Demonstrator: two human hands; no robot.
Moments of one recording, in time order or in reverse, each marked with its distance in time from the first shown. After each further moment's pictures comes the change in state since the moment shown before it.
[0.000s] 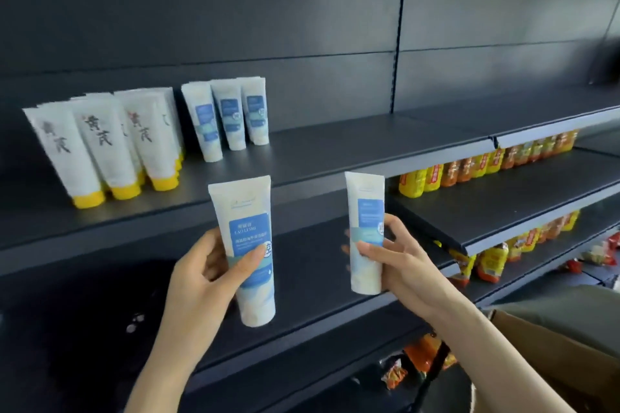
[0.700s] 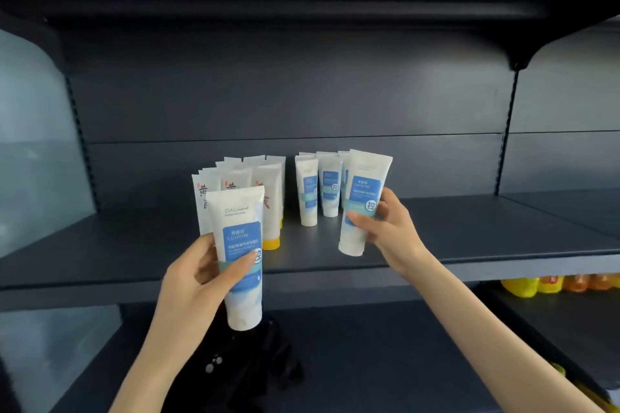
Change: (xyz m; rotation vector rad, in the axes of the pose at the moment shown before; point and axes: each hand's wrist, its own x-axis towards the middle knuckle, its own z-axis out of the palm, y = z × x) left_hand 0.034 0.065 -0.092 0.153 0.280 0.135; right_hand 0.135 -0.075 0.135 -0.158 -0.205 -0.300
